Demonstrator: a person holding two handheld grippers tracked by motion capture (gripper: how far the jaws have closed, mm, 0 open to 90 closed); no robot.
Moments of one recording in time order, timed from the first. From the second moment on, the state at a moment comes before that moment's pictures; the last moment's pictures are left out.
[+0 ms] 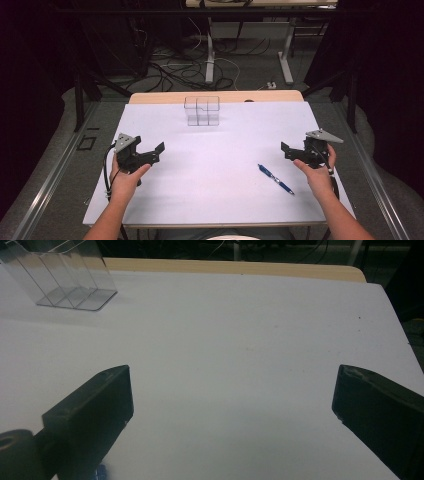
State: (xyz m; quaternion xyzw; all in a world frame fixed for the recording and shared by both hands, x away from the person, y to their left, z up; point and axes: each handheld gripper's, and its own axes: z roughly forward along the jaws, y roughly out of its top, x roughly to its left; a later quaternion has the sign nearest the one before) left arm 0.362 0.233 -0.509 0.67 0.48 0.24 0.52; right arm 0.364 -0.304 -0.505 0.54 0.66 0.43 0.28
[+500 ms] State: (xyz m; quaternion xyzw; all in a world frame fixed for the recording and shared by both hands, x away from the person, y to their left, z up) left arm 0.377 0.223 -0.499 0.66 0.50 0.24 0.52; right arm 0.365 -0.310 -0.507 0.57 0.64 0.43 0.28
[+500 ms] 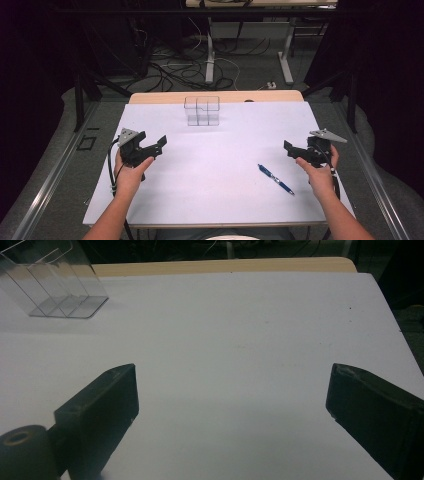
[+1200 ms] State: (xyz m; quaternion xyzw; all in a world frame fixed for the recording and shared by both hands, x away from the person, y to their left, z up) left arm 0.433 0.189 -0.442 0.67 0.50 0.21 0.51; right arm 0.364 -0.313 -0.506 0.57 0.64 0.43 0.28
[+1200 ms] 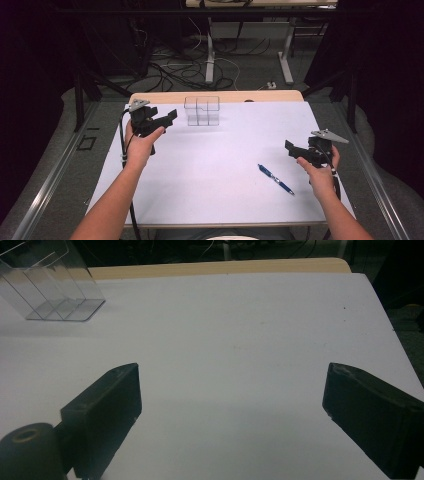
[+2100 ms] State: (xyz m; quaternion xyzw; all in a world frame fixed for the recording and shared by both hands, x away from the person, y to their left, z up) left arm 0.507 0.161 -0.411 0.70 0.51 0.22 0.46; right arm 0.363 -0.311 -0.509 0.57 0.64 0.43 0.28
